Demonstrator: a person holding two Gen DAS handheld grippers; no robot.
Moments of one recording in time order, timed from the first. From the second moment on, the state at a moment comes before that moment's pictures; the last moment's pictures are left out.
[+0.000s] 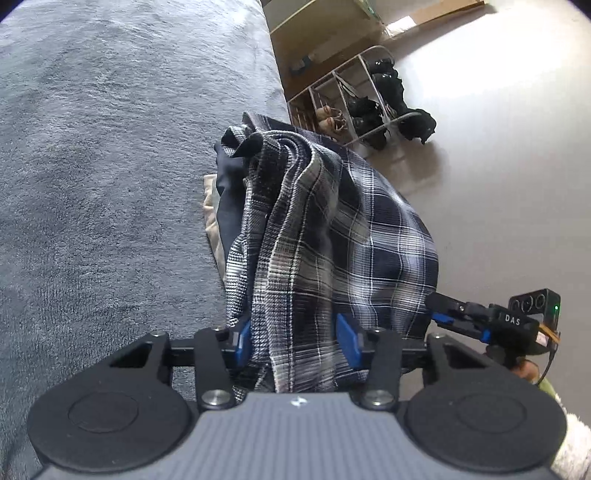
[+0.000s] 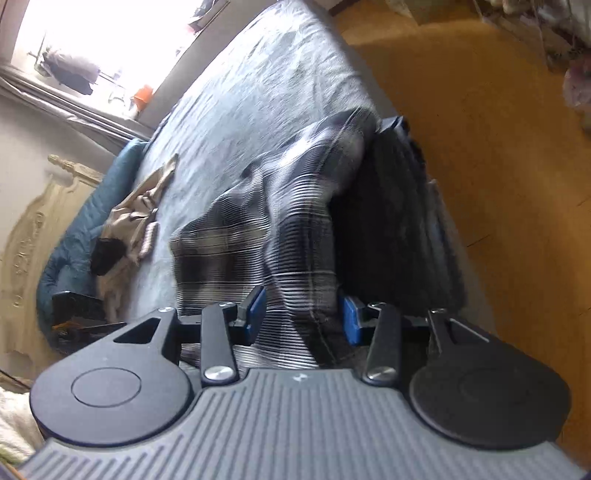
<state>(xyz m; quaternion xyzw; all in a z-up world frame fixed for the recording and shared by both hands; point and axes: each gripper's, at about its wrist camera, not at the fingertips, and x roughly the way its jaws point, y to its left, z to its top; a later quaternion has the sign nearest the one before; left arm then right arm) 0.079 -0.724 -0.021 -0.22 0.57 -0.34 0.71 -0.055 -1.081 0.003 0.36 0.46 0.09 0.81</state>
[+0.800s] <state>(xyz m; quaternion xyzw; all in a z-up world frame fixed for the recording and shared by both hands) 0.069 -0.747 0.009 -0.21 0.60 -0.31 0.70 -0.049 -1.079 0.026 0.32 0.54 0.10 0.78</state>
